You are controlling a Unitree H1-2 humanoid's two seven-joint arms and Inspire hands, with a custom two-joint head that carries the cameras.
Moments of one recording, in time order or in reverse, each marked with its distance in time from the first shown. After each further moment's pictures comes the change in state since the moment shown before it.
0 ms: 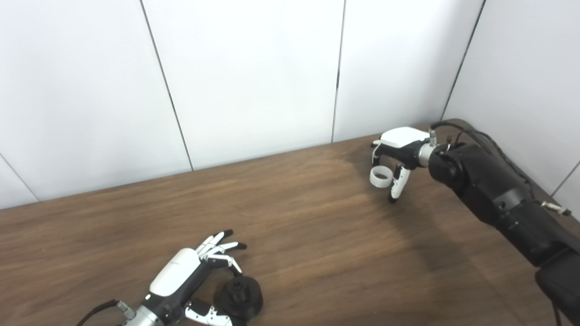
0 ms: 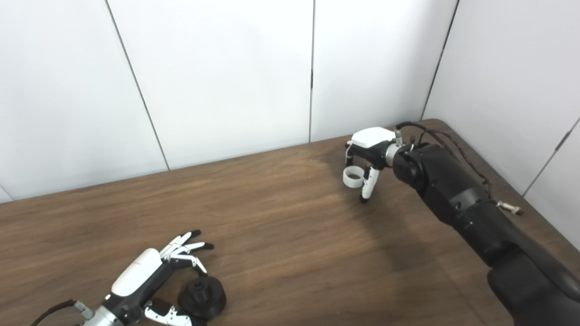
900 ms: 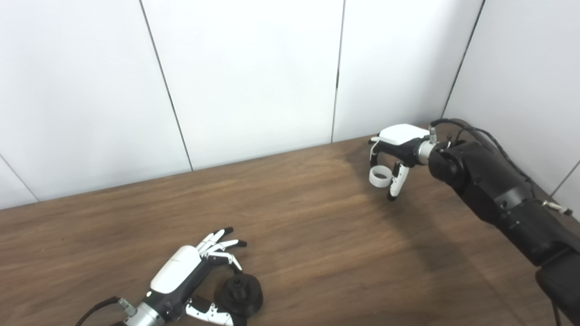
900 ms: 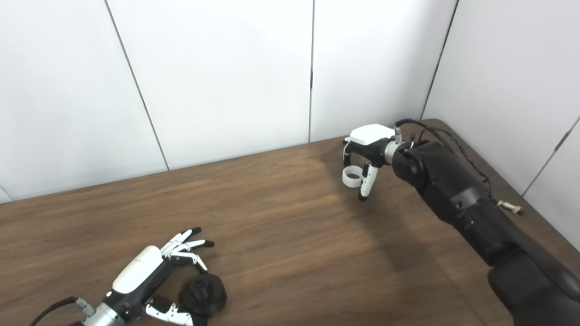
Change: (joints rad) left arm -0.017 0.004 -0.027 0.016 -0.001 0.000 0.024; right arm 0.000 -0.002 -0.009 -0.029 0.009 -0.001 0.033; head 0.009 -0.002
